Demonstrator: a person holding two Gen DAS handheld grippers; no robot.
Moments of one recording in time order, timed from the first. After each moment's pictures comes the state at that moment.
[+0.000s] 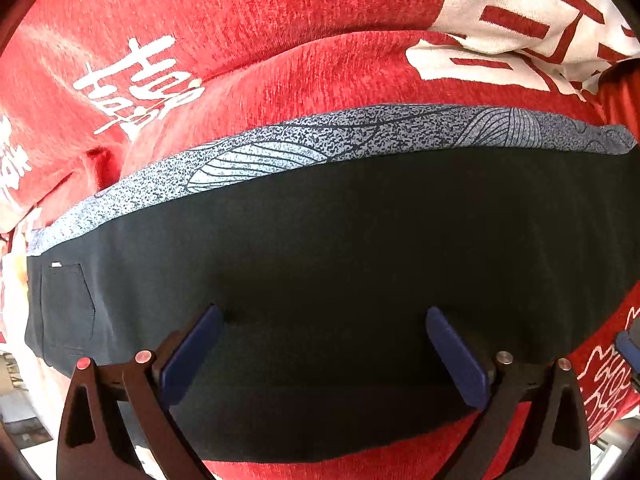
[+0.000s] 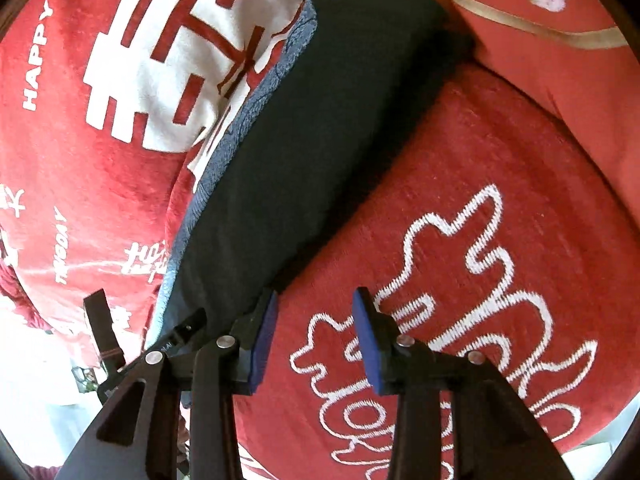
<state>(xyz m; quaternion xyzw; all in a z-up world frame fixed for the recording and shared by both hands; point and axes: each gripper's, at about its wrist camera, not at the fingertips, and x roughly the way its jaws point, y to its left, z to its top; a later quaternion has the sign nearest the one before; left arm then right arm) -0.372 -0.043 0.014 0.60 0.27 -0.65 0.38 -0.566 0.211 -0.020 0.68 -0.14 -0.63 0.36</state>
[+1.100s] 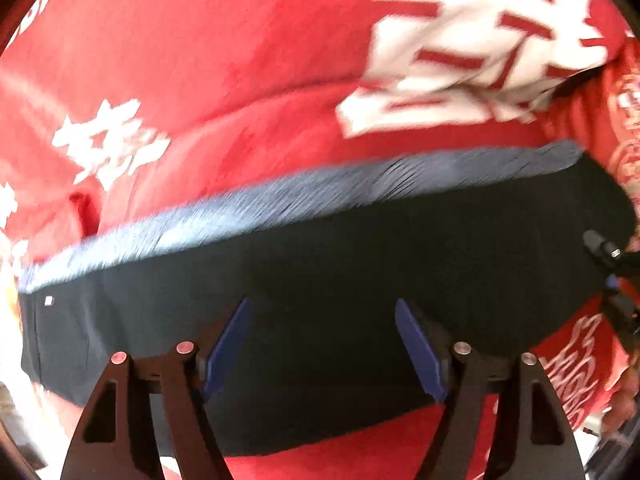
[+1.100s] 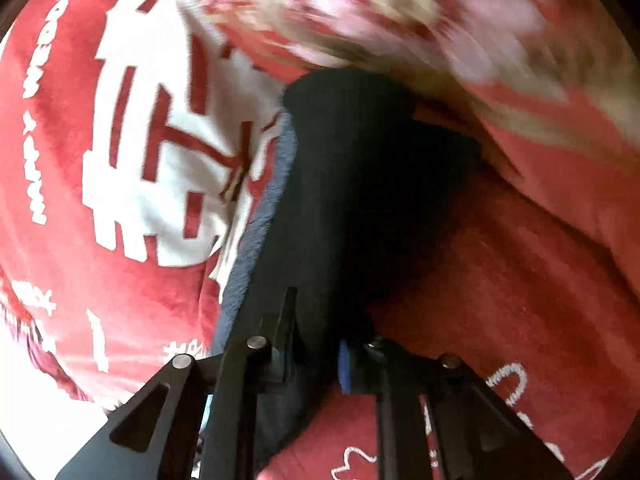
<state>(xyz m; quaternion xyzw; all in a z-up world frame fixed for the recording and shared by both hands) -0.416 -0.037 0.056 0.57 0.26 -0.71 0.33 -0.628 0.201 -0.032 0.62 -0.26 -0.65 0.34</state>
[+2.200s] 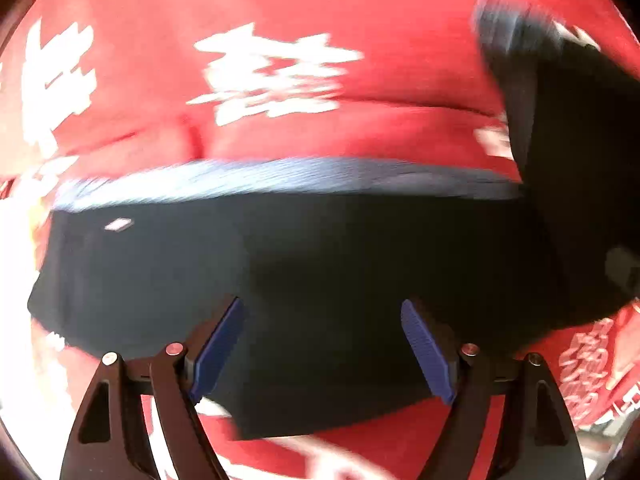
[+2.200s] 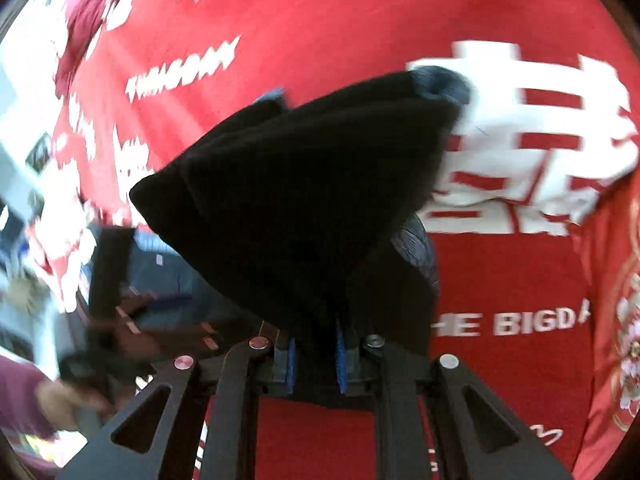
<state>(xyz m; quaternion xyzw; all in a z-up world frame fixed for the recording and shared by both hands) -0.226 -0.092 0.072 0.52 0.34 -0.67 0.42 -0.428 0.037 0.113 0.42 0.19 -0.66 0.59</state>
